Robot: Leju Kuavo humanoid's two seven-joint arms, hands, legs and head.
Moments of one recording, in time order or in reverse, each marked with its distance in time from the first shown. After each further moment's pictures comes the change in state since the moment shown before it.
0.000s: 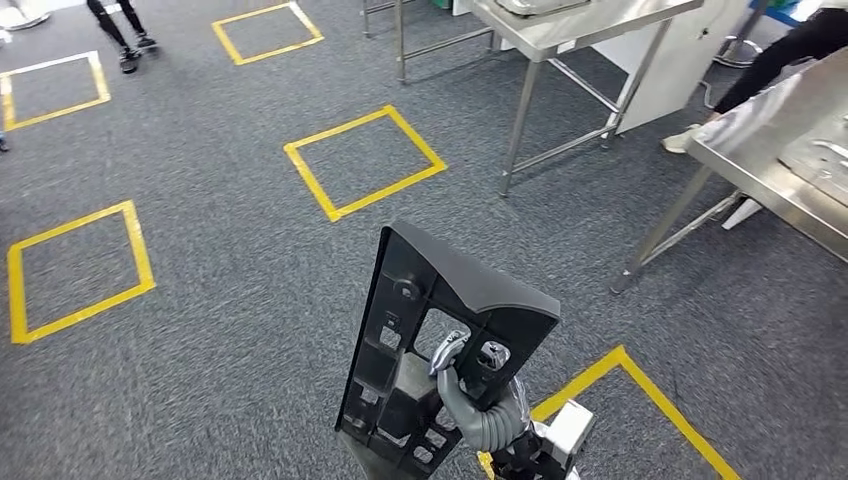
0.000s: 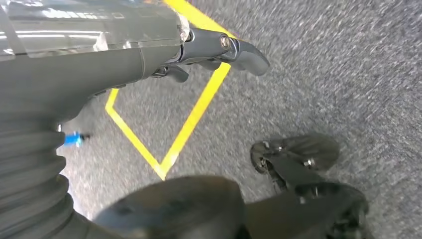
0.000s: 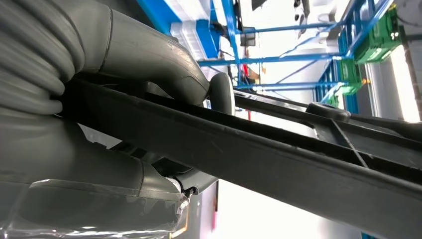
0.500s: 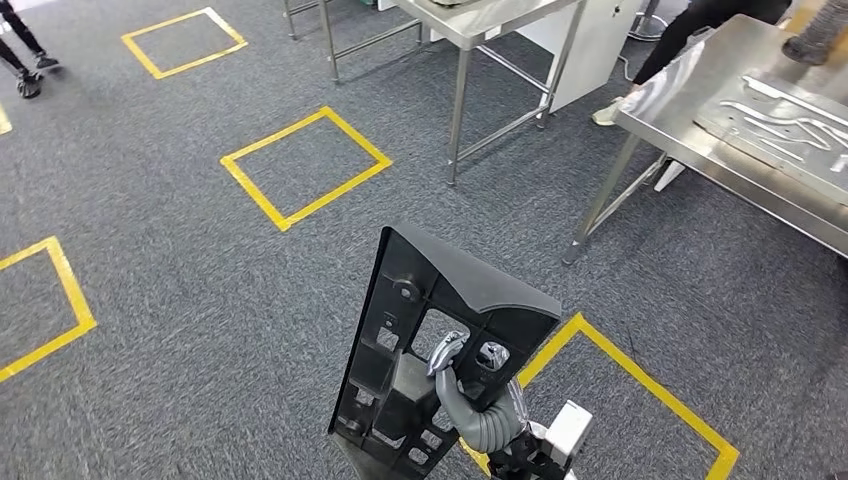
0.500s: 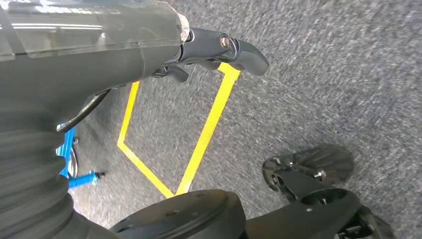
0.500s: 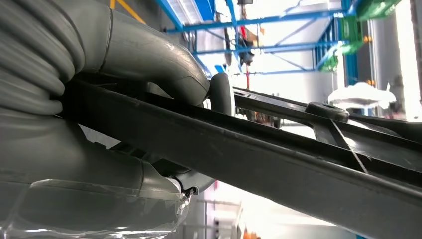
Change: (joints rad) left arm 0.016 0.012 0.002 -0.001 -0.013 0.012 0.013; right arm 0.004 0.004 0.003 0.008 -0.007 -0.005 -0.019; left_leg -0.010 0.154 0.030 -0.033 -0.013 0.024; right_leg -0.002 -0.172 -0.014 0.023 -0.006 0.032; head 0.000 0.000
